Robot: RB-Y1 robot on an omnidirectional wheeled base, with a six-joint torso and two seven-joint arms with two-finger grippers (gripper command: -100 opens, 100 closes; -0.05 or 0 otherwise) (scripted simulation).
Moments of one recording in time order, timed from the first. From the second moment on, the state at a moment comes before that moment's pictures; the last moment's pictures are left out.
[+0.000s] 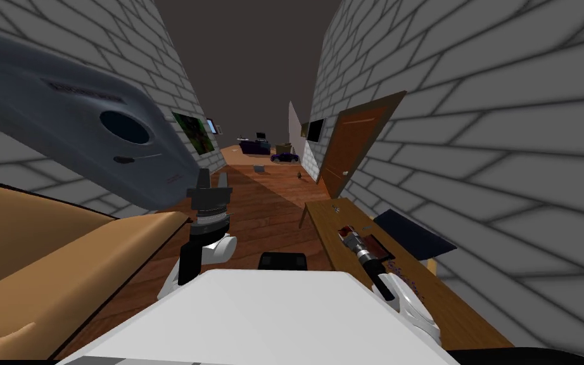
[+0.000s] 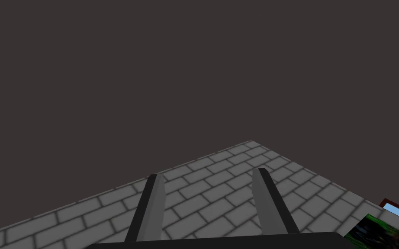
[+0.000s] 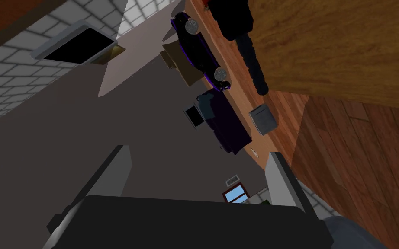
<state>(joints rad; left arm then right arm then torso) 0.45 0.02 -0.03 -2.35 0.04 -0.57 0.03 0.44 -0.40 -0.31 -1.37 0.87 -0.57 1.35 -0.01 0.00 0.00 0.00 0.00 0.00</state>
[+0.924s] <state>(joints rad) 0.45 0.02 -0.03 -2.35 0.04 -0.57 0.03 0.40 -0.52 -0.35 -1.13 1.00 -0.56 1.57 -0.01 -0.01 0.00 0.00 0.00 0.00</state>
